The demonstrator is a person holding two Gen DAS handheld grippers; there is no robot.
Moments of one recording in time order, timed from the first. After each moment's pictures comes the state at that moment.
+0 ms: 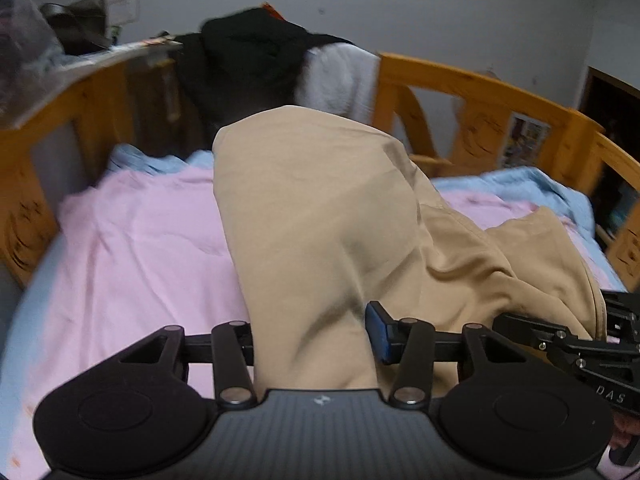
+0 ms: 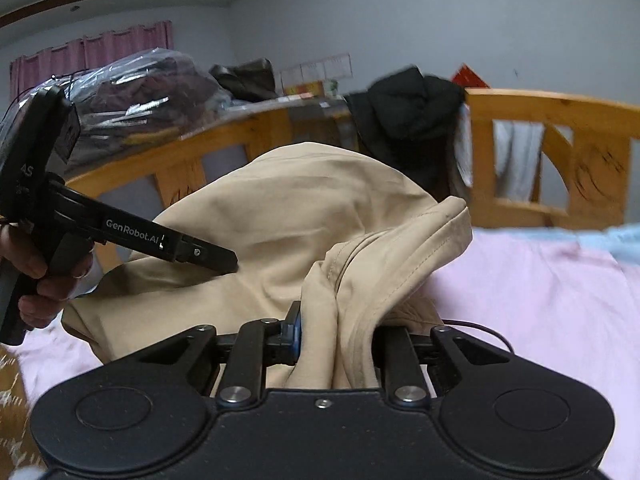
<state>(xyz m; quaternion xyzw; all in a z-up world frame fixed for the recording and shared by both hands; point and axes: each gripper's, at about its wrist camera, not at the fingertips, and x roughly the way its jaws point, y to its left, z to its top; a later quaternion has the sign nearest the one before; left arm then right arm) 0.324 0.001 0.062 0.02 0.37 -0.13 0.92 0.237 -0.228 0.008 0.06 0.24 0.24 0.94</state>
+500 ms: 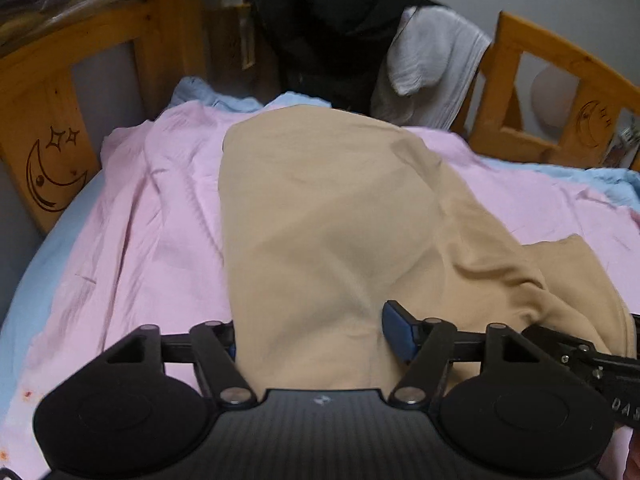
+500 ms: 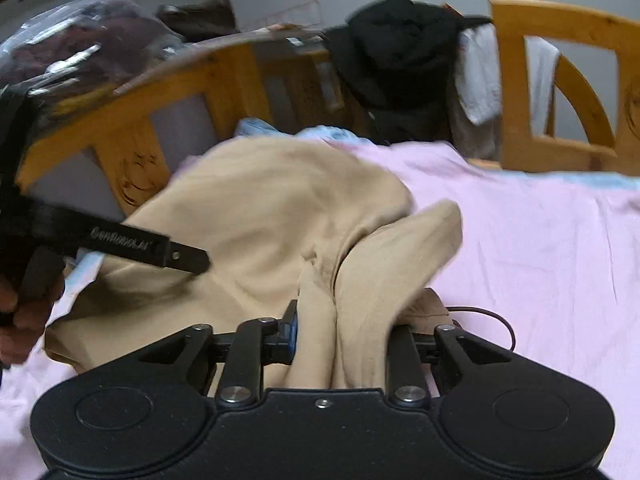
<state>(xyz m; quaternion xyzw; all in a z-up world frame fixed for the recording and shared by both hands) 0.379 0.042 -0.013 0.00 0.41 -0.03 0.91 0.333 -0.165 -0.056 0.08 0.34 0.19 0.92</state>
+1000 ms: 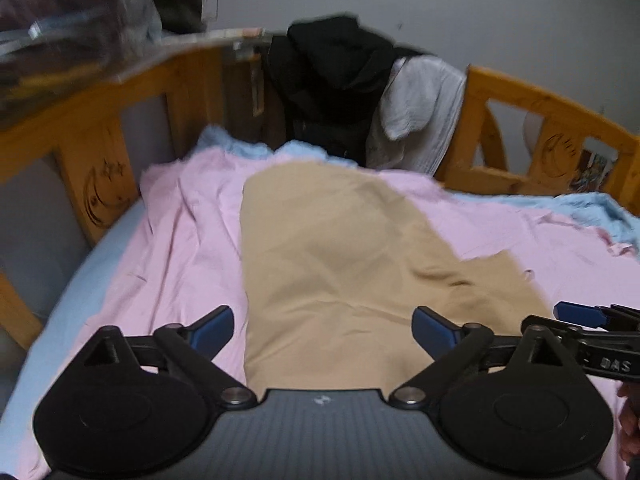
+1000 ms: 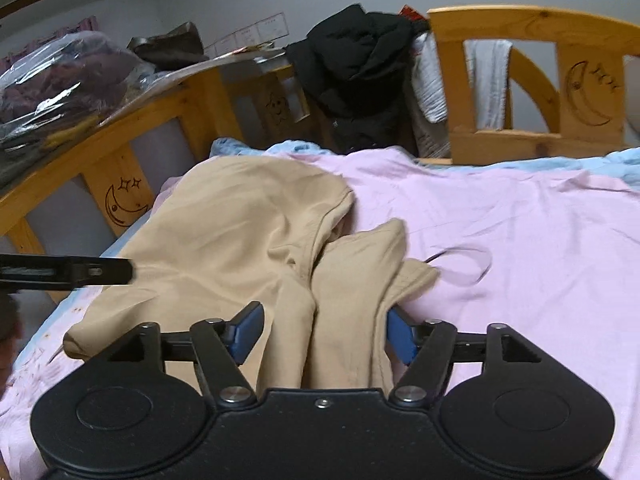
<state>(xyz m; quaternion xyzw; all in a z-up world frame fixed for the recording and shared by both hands) 0.285 0.031 0.052 0.00 0.35 -0.02 0.94 0.282 -0.213 -0.025 0.10 0.33 0.15 0.93</state>
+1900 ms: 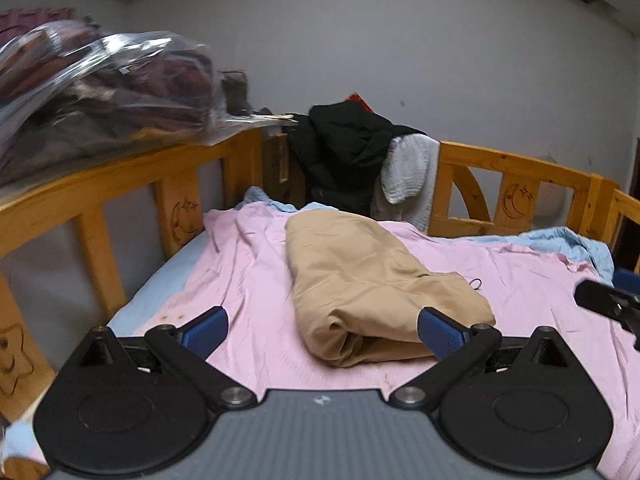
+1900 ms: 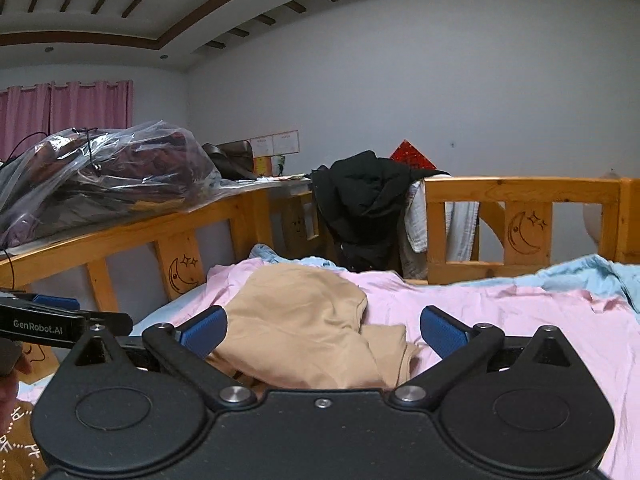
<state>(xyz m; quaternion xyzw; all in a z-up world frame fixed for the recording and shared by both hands) 0.080 0.047 0.091 -0.01 0.24 0.00 0.97 0.060 -0.191 0.068 0.06 0.15 0.12 0.98</state>
